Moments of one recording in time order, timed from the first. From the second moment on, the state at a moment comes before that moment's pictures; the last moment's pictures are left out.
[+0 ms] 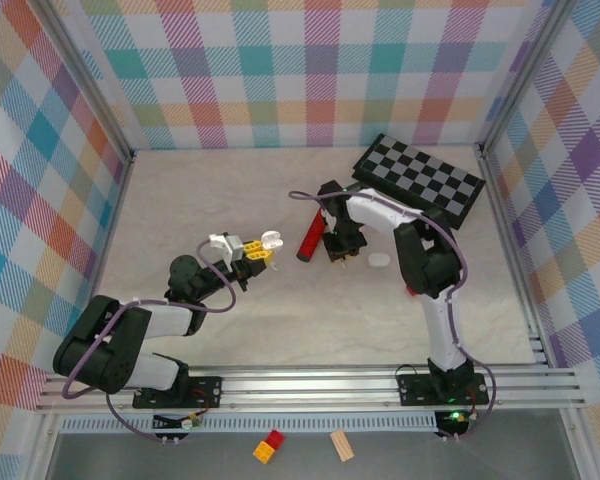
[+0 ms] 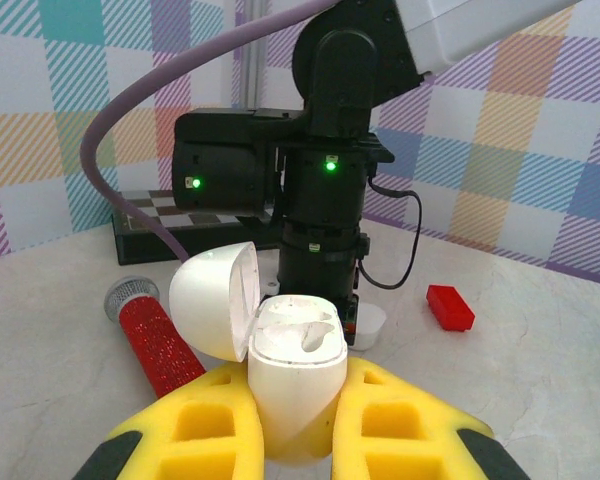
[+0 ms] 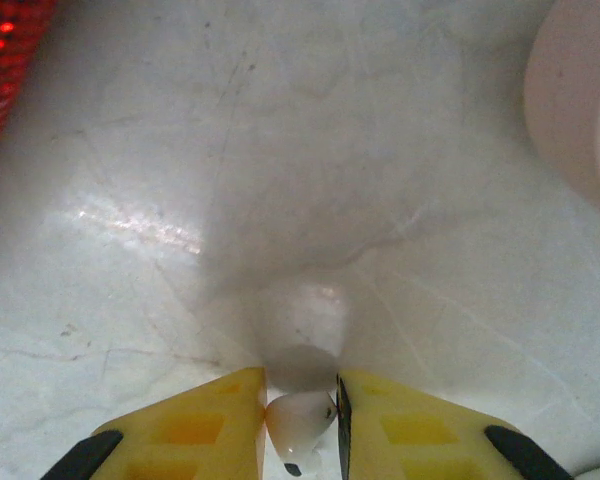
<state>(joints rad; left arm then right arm) -0.31 1.38 0.25 1.23 0.72 -0.14 0.56 2.15 1.64 -1.05 -0.07 0.21</state>
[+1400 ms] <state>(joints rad) -0.44 1.51 0.32 1.23 0.68 -0.13 0.53 2.08 1.56 -0.88 -0.17 0.14</state>
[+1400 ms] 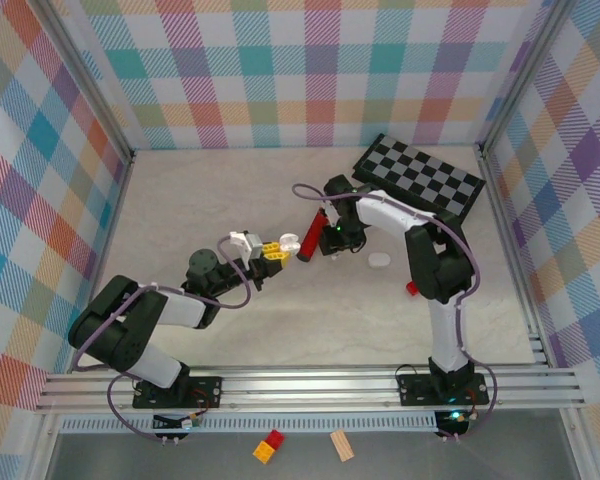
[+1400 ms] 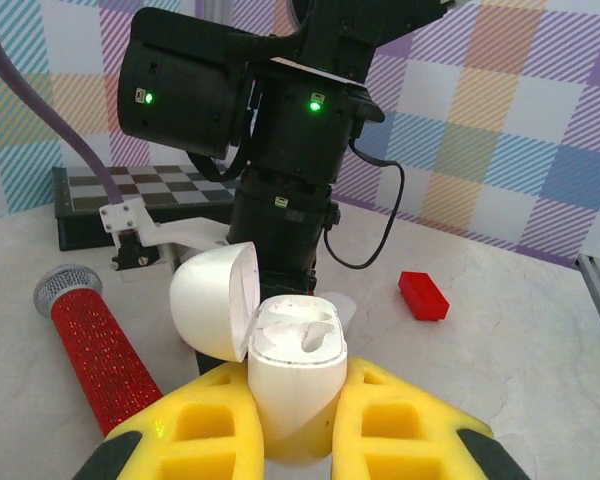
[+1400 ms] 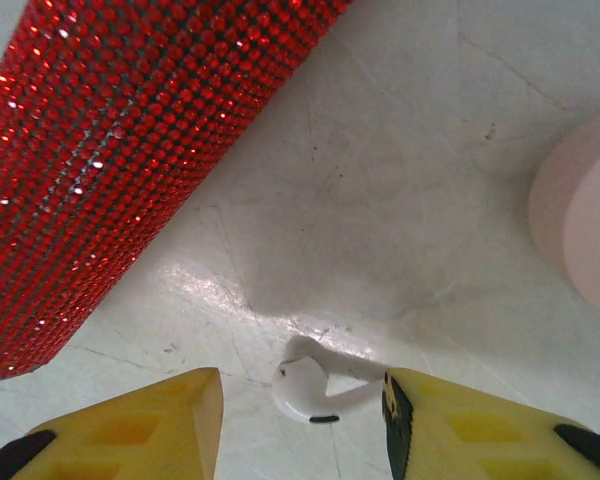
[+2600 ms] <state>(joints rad) -0.43 1.50 0.31 1.23 0.67 -0.13 0.54 2.07 1.52 -0.89 -0.19 0.15</state>
